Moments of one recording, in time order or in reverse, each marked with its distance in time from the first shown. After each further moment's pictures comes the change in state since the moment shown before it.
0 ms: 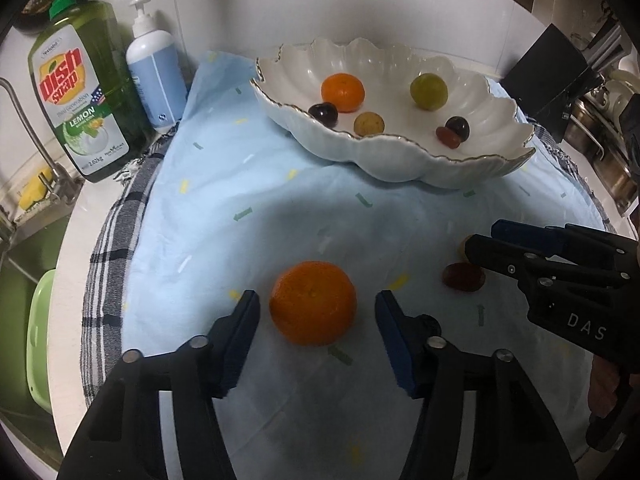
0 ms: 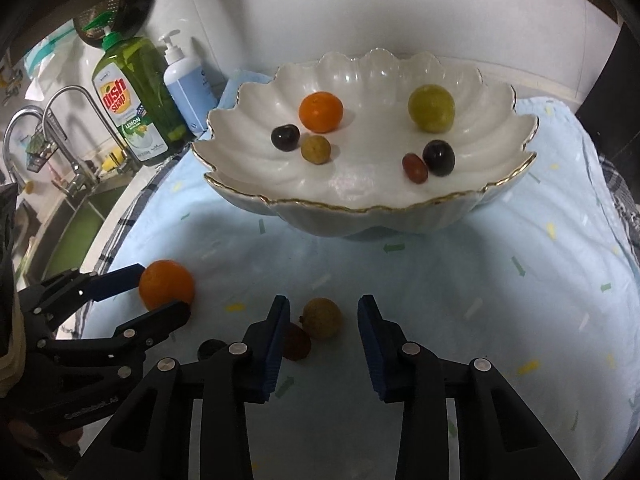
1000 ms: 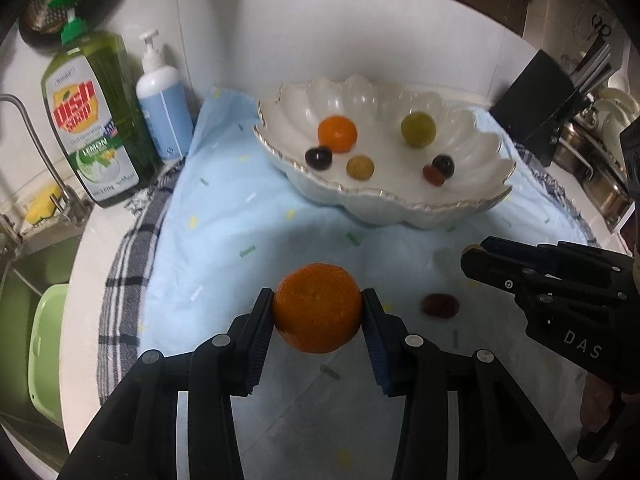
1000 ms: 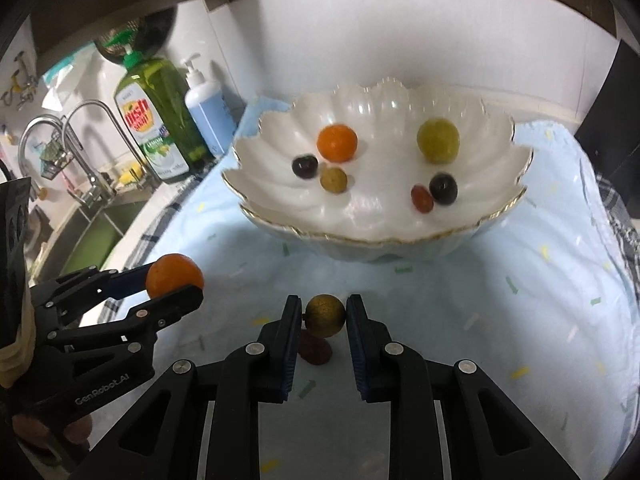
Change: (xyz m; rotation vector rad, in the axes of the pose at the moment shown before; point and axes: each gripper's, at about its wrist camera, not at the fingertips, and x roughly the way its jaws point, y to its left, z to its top) left arm -0.031 -0.002 0.012 -0.006 -0.104 -0.012; right arm -0.030 0.010 0.005 -0.022 -0.084 0.030
